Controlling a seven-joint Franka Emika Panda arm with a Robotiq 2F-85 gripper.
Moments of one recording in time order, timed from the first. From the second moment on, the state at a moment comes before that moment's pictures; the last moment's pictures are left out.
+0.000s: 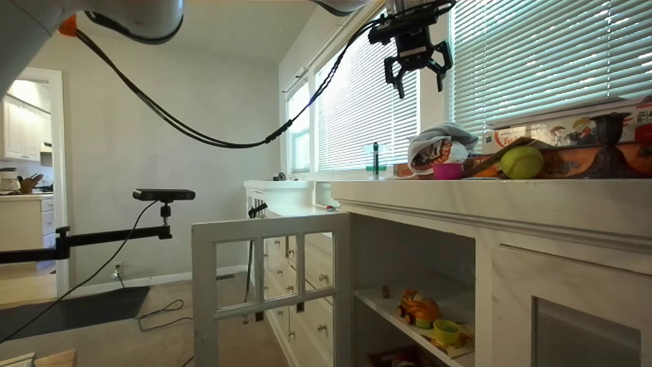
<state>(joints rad) -0.16 0.50 0.01 -0.89 0.19 1.90 -0.43</state>
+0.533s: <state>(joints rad) -0.17 0.54 0.00 -0.84 0.18 1.88 -0.42</state>
